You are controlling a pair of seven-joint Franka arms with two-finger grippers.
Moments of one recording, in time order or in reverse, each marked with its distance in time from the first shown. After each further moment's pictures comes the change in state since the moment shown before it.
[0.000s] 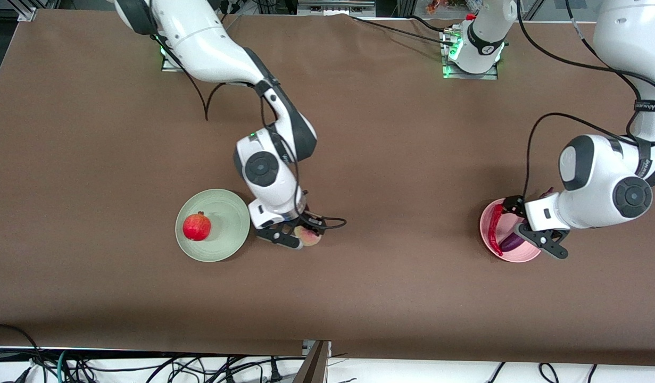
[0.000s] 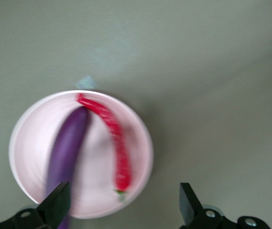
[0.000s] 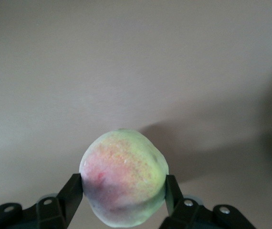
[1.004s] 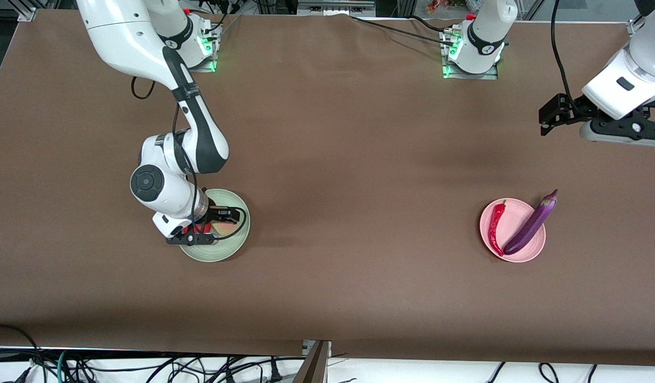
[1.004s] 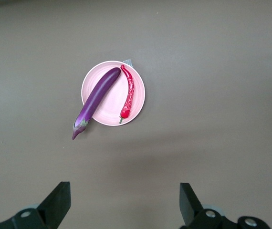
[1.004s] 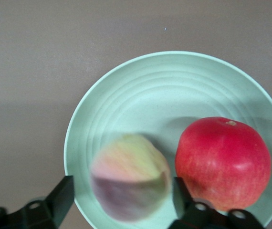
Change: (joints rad) left arm -0.254 -0.509 0.204 0.019 -0.005 -0.370 -0.378; right arm -0.212 -0.249 0.002 -0.506 0.001 0.129 -0.555
